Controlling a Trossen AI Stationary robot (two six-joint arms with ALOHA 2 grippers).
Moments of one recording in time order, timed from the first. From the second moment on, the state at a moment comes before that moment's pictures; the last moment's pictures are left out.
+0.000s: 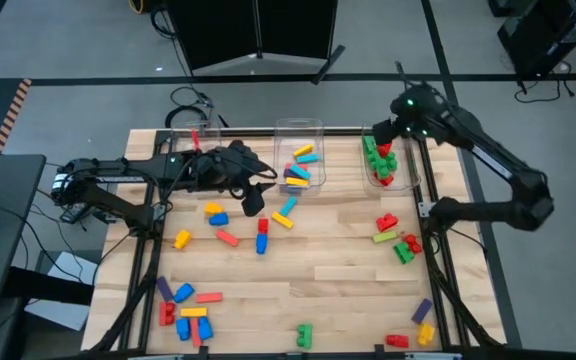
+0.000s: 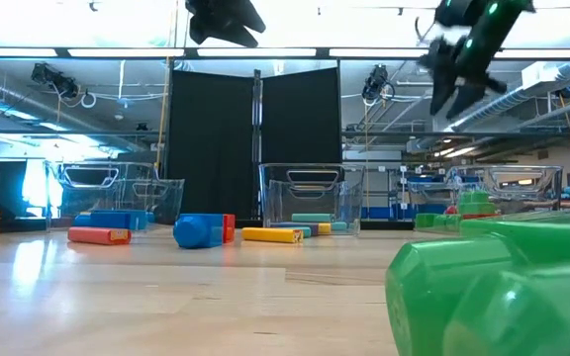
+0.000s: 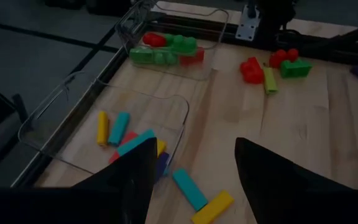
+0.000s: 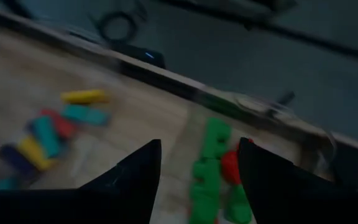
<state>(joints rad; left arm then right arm) 0.04 1.30 1.26 -0.53 -0.28 -0.14 -0.86 1.09 1.12 -0.88 0.10 0.26</state>
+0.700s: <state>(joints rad) -0.01 1.35 1.26 -0.55 -0.30 -0.18 -0.24 0.76 1.12 -0.88 0.06 0.22</state>
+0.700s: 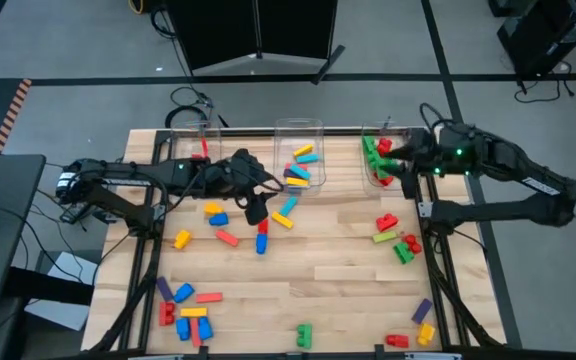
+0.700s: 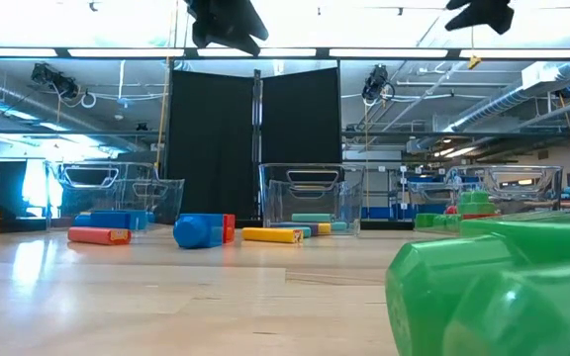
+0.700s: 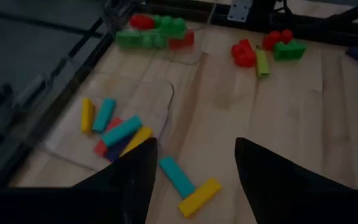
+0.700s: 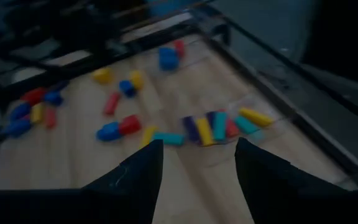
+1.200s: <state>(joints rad) -0.17 1.32 1.26 -1.20 -0.39 -1.03 0.07 0.92 0.93 -0.72 0.17 0.29</state>
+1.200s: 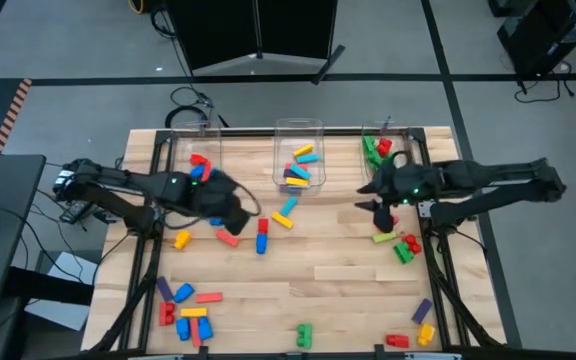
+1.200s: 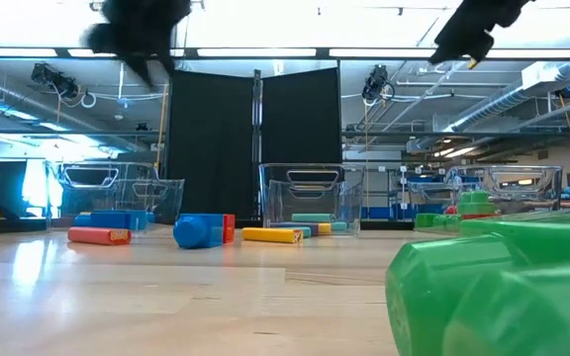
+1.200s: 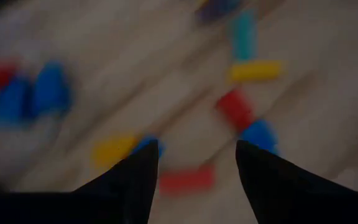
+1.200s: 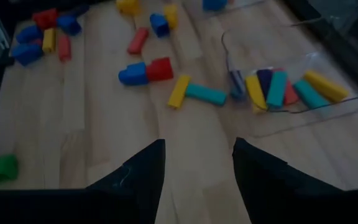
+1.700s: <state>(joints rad) -0.39 1.32 1.21 -1.48 -0.17 -1.59 0.13 0.93 0.82 -0.61 0.16 0.34</state>
